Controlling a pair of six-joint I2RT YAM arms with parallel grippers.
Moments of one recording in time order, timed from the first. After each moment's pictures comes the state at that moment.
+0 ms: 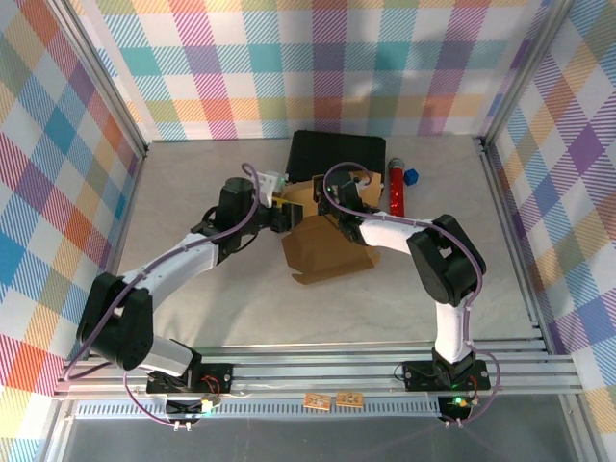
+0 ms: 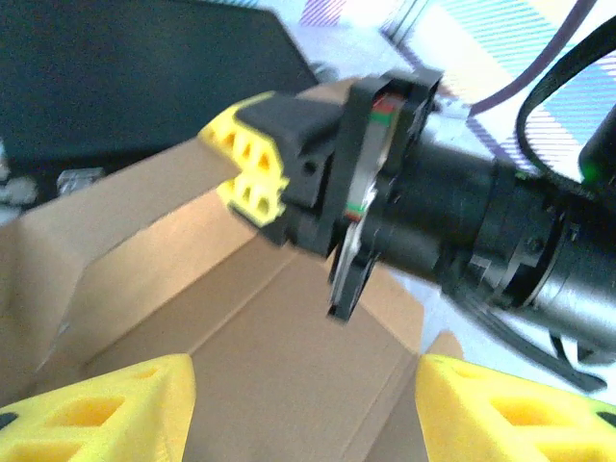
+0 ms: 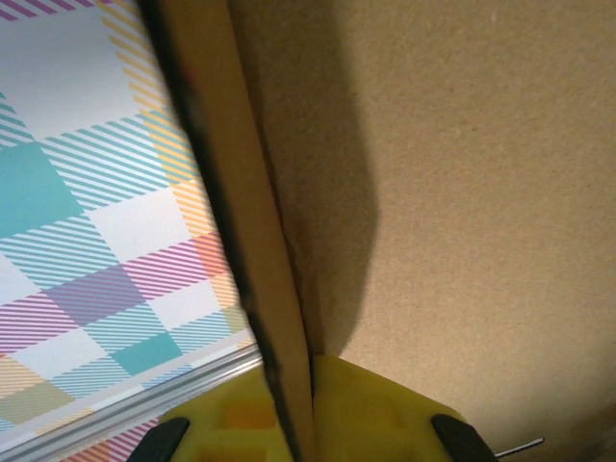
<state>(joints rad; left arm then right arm) -0.42 1.42 0.94 0.00 0.34 -0.28 0.63 1.96 1.22 0.39 0.16 1.83</state>
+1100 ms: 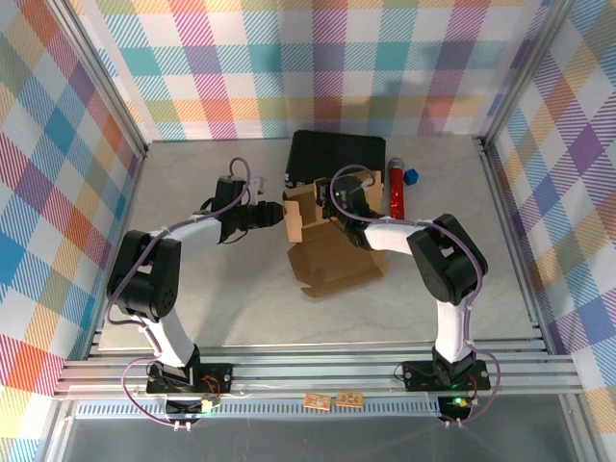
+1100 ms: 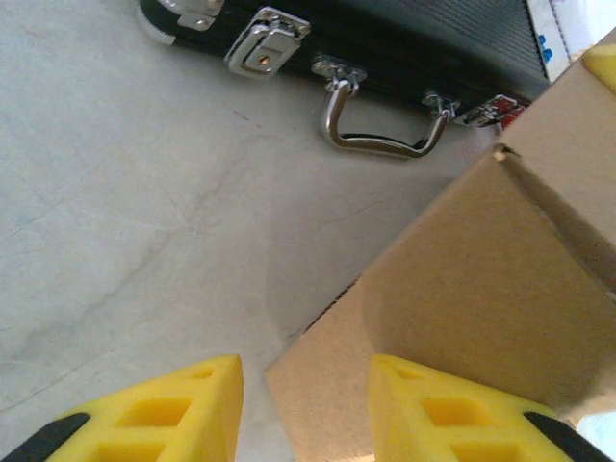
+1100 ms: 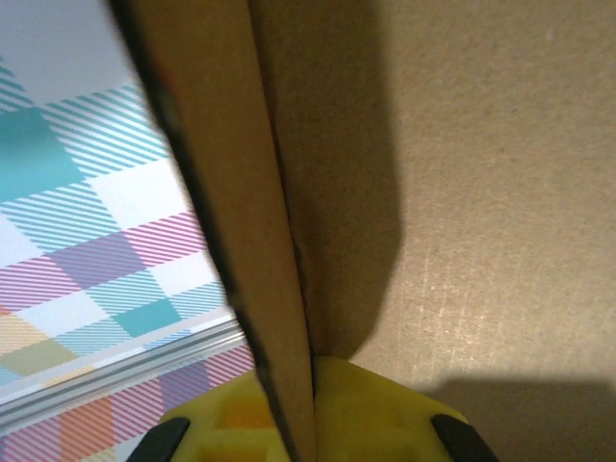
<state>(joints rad) -0.28 1.74 1.02 0.02 0.47 -0.40 0.60 1.96 1.12 0.57 0.07 1.77</state>
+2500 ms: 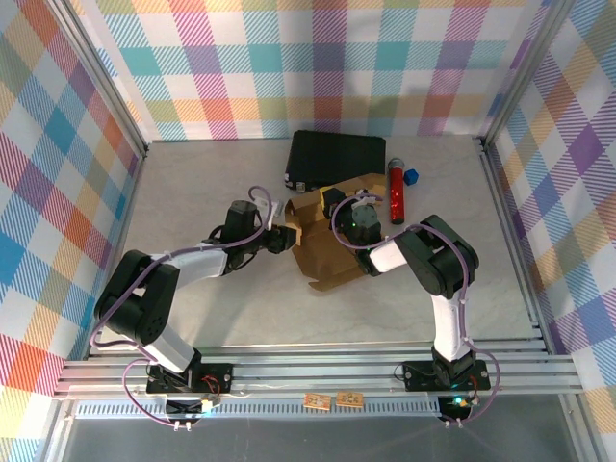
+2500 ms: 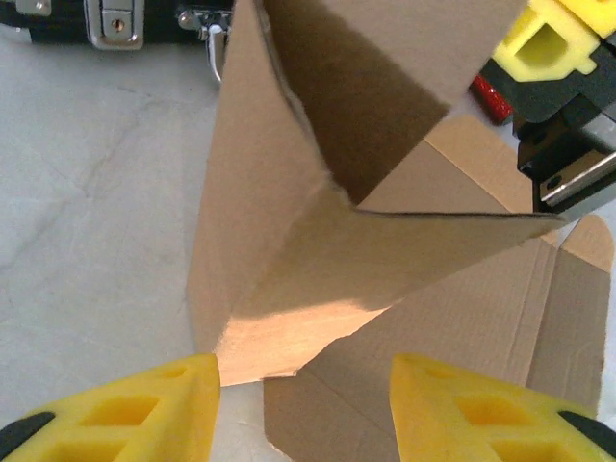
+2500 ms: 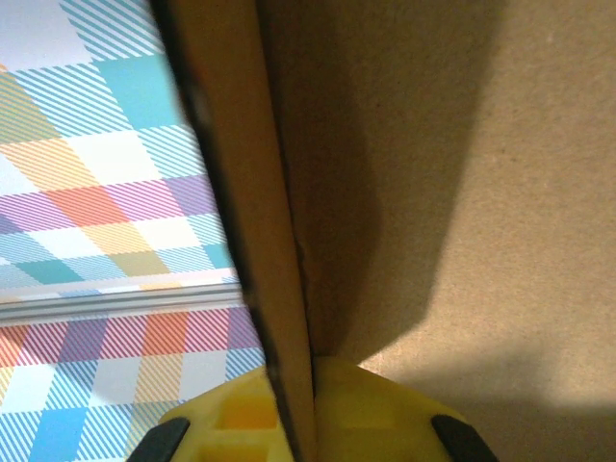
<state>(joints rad) -0.42 1.60 0.75 0.25 0.35 -0.18 0.59 2.03 0.86 1.20 0.04 1.65</state>
